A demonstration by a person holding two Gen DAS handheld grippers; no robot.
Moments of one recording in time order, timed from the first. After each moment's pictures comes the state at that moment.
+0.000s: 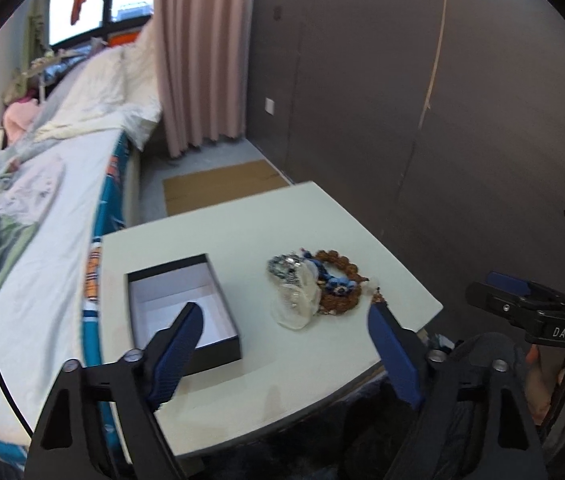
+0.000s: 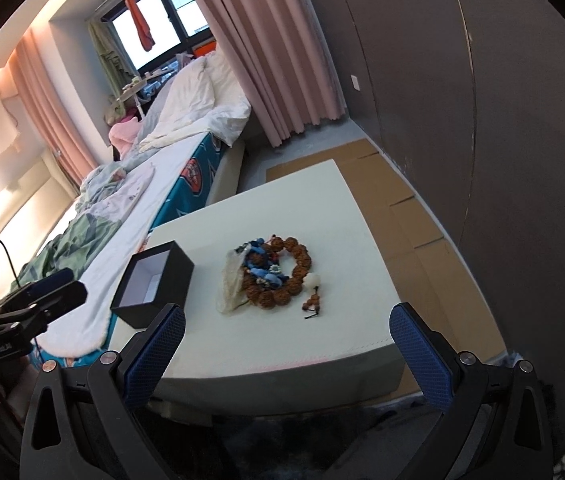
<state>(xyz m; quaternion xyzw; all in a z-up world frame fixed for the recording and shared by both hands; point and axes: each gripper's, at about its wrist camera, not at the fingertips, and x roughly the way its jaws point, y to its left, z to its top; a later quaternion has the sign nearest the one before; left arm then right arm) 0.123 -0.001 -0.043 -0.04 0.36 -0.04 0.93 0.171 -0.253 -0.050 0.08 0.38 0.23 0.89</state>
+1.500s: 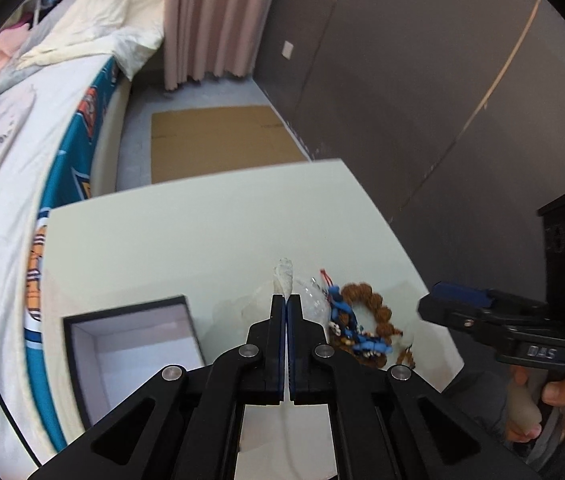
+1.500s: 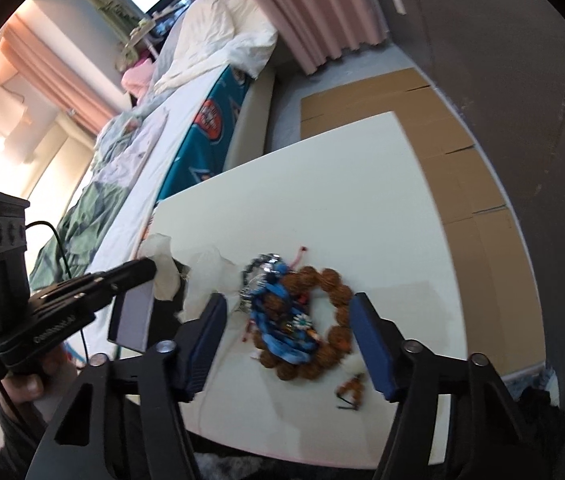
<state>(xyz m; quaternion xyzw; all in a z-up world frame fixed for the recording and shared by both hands) 0.253 0.044 -0.076 -0.13 0.45 -0.04 0.88 0.316 -0.175 -0.083 0.07 0.51 0.32 0.79</state>
